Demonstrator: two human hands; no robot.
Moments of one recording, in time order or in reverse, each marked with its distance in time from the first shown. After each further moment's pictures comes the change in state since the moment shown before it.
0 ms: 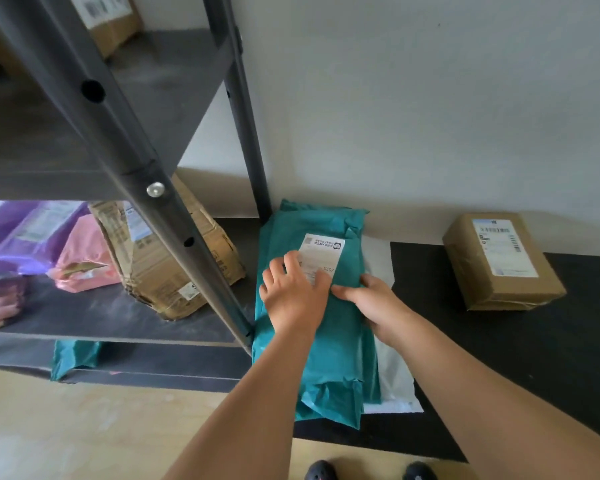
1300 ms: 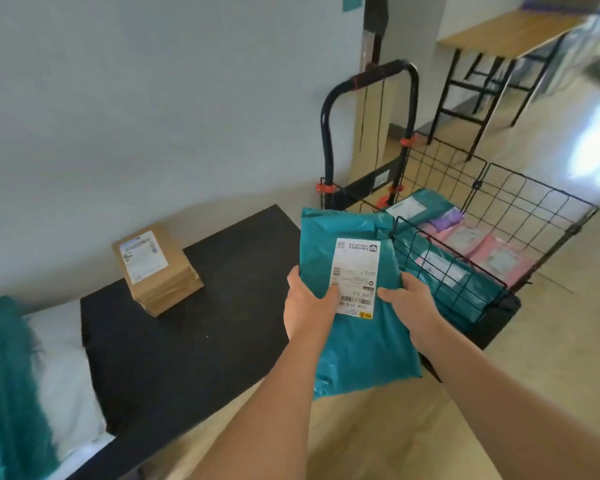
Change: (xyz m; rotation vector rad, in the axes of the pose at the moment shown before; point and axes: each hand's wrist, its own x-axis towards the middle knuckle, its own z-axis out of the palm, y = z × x) left_hand -0.391 0.364 0.180 -0.467 -0.684 0.336; right_hand -0.263 0.193 -0.512 0.404 0.852 -0.085
